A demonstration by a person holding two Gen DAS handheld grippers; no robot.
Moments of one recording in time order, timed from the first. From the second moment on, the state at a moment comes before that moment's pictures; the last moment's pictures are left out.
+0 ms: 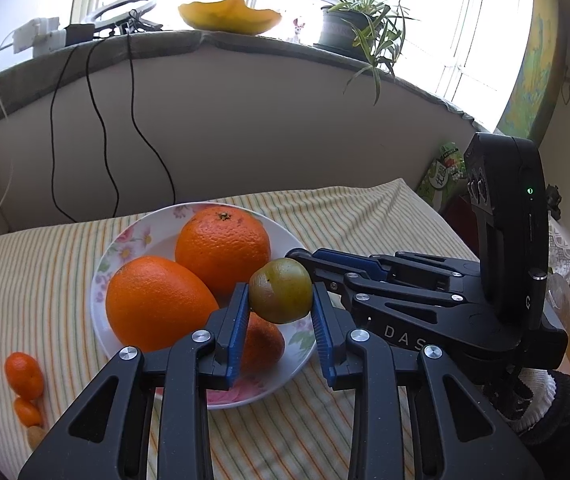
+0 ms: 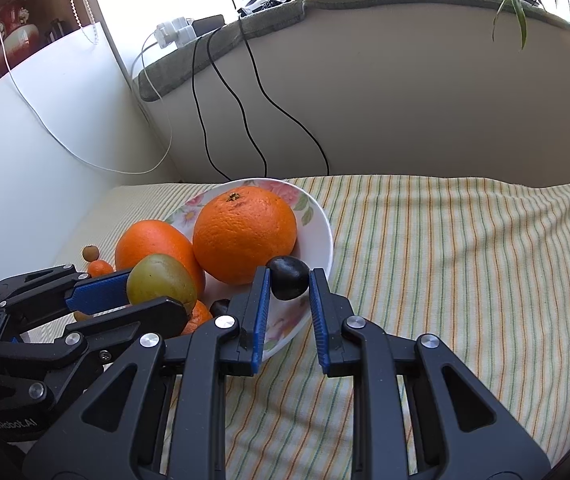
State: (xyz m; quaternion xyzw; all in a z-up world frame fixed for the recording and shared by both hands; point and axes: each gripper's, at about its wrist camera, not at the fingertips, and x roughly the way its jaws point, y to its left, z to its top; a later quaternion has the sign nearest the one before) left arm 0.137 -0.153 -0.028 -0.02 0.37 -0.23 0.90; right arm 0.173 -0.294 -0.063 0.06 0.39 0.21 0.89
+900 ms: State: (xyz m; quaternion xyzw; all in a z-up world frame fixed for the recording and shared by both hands) left arm 0.131 -0.148 -0.020 -0.01 0.36 -0.22 0.91; right arm 0.168 -0.300 -0.056 0.06 0.37 0.21 0.90
